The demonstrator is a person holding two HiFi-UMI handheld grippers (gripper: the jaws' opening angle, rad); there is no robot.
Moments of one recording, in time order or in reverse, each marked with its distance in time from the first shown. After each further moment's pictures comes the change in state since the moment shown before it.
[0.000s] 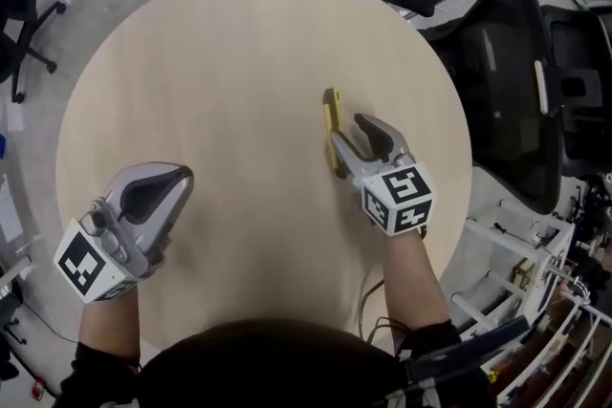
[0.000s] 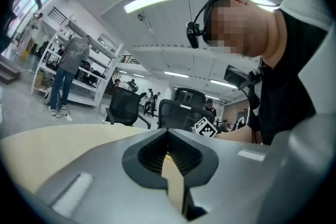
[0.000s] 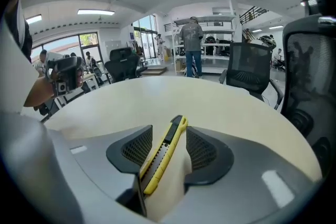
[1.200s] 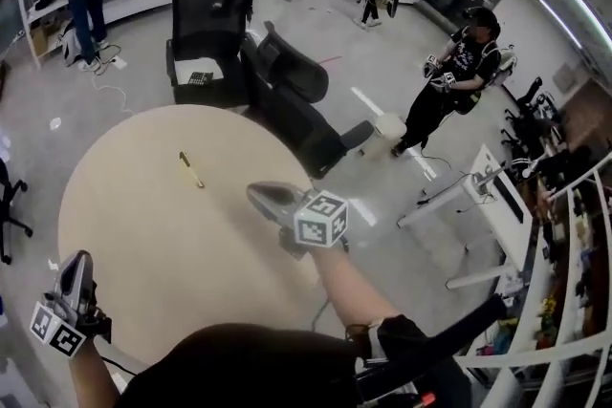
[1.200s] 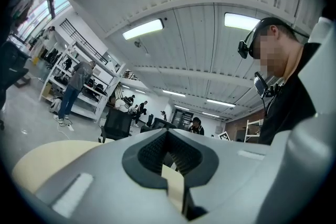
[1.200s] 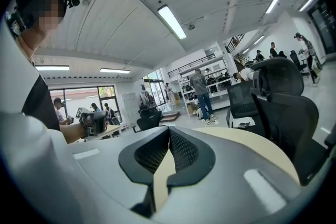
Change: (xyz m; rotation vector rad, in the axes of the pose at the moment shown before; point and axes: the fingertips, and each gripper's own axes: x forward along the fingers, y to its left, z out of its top) left arm -0.224 -0.249 0.150 -0.048 -0.177 0.082; right arm -0.398 0.150 0.041 0.172 -0.518 0.183
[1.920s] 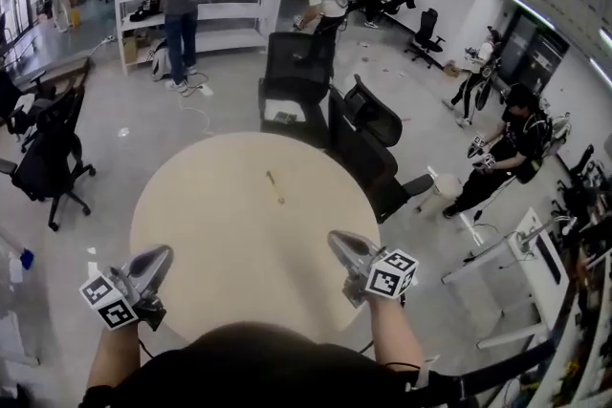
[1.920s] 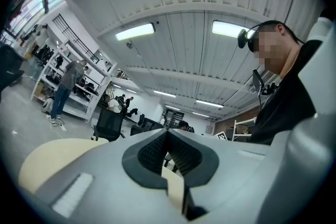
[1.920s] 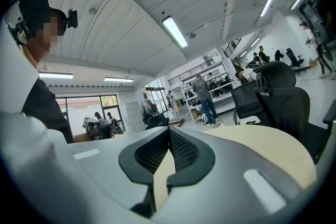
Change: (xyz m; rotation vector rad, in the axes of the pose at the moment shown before) left arm -0.094 -0.051 0.006 -0.013 0.014 -0.112; right arm -0.063 0.126 -0.012 0.062 -0.092 0.021
